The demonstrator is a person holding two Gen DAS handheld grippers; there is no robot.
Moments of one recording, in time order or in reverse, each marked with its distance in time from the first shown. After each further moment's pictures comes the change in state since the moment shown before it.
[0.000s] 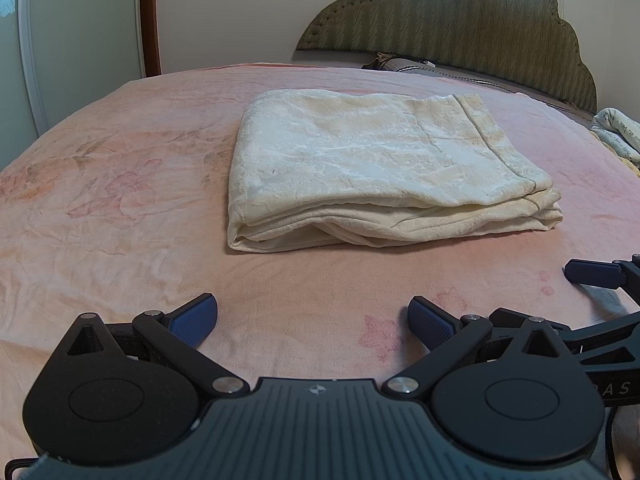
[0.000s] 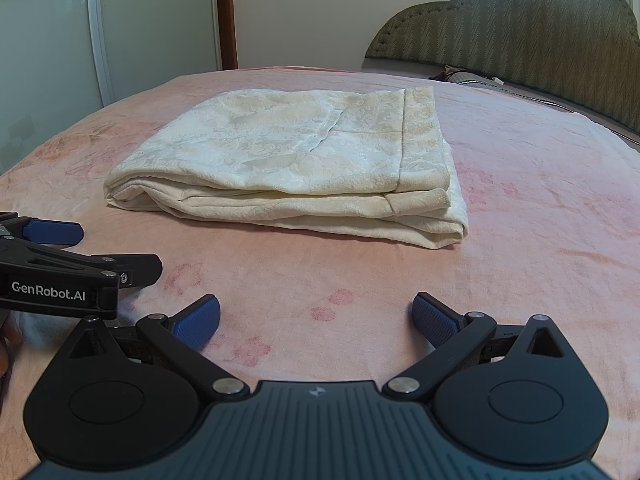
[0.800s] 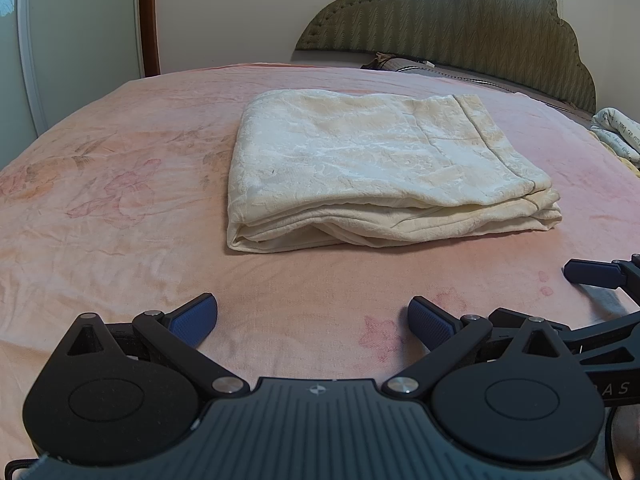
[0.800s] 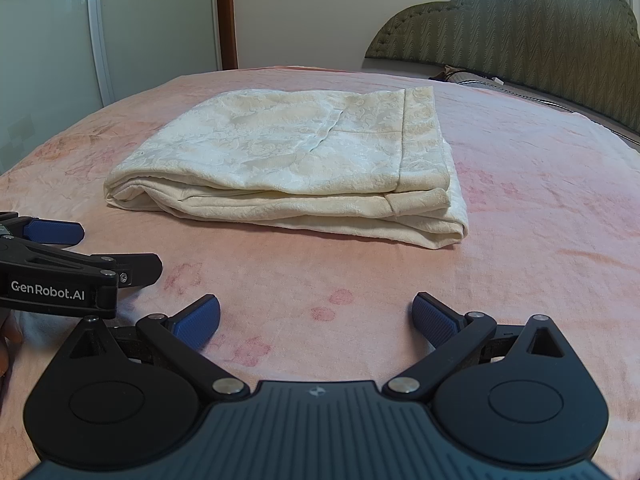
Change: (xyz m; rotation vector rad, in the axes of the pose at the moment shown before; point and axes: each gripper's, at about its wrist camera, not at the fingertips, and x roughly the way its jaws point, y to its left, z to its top) left arm 0.001 0.001 0.000 0.000 -0.001 -0.004; right arm 0.000 0.000 0.000 0.000 0.000 0.000
